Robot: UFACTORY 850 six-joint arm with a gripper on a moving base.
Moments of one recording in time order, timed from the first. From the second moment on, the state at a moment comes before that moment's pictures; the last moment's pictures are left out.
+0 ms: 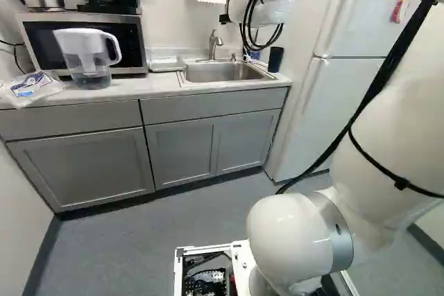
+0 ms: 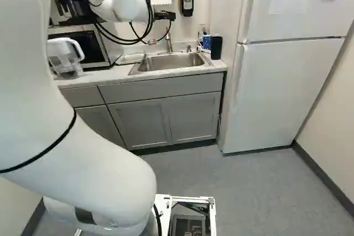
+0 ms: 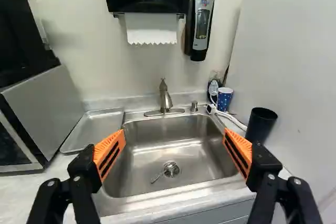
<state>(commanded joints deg) 0.8 6.3 -58.4 0.0 17.4 0.0</state>
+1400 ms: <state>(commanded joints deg) 0.8 5.8 -59.9 0.0 17.4 0.0</state>
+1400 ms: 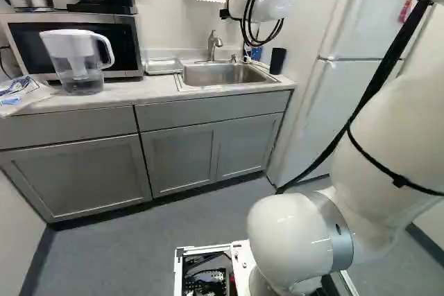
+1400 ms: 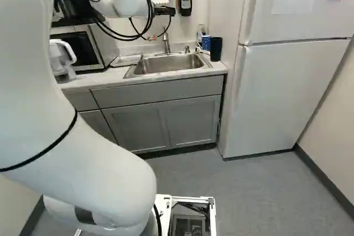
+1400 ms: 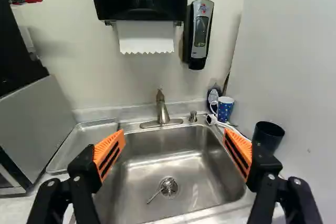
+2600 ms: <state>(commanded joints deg) 0.8 5.8 -59.9 0.0 17.4 0.0</state>
